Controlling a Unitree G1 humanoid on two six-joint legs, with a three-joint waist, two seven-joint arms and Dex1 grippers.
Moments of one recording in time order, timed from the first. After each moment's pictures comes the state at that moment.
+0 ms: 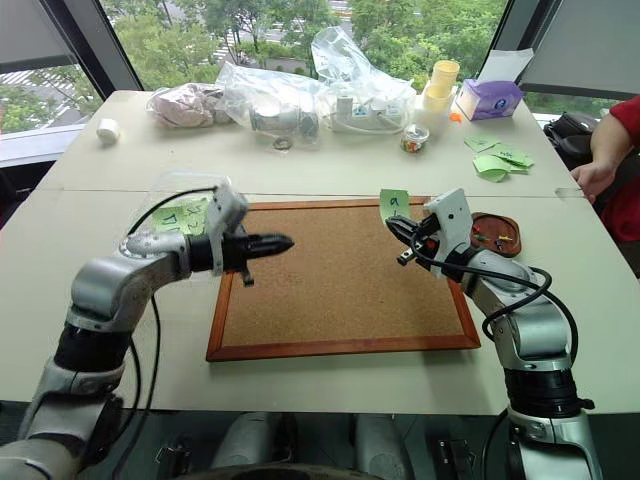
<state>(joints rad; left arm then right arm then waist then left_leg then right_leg) -0.60 0.38 0.06 -0.17 -0.56 1.00 -0.76 -0.28 -0.55 -0.10 -0.26 0.41 0.57 0.63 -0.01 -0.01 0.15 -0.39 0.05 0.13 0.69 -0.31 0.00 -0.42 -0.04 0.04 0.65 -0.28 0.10</state>
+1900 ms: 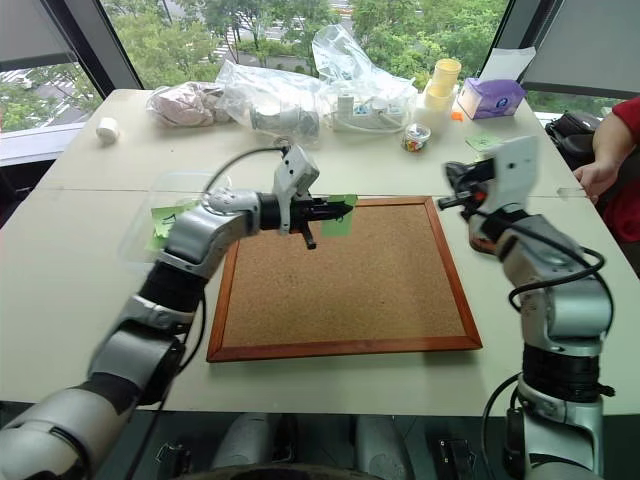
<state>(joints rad) -0.86 0.34 -0.31 0.10 -0.23 0.49 -0.95 -0.41 -0.59 -0.35 -0.19 0.36 0.71 0.31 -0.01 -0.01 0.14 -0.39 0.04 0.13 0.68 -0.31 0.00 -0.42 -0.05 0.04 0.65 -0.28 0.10</state>
